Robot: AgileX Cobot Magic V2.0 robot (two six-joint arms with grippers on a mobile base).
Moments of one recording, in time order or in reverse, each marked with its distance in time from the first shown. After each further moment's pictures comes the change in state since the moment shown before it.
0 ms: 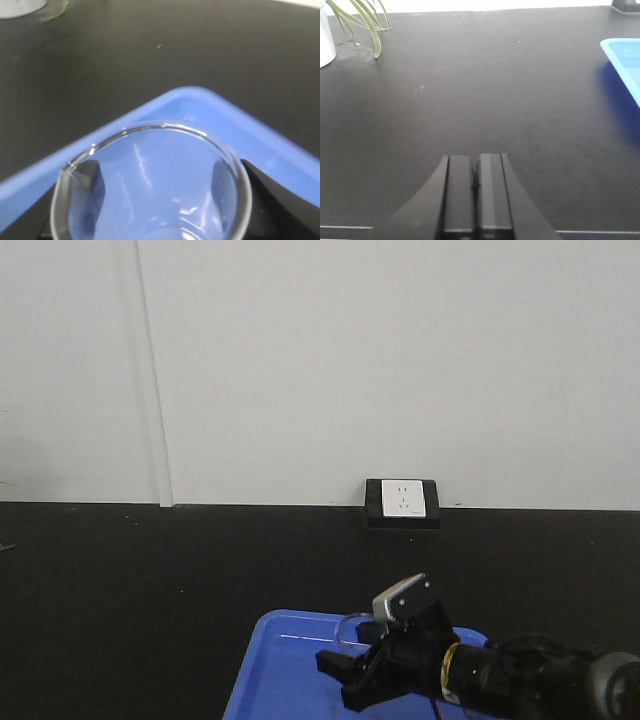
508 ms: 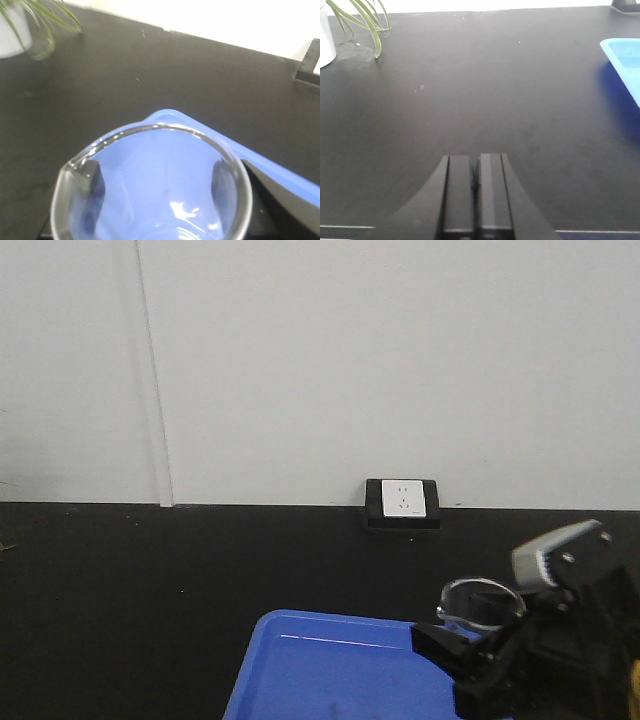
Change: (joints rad) left arm 0.000 0.000 0.000 0.000 0.000 0.000; right arm -0.003 -0.790 0.285 -0.754 0.263 0.912
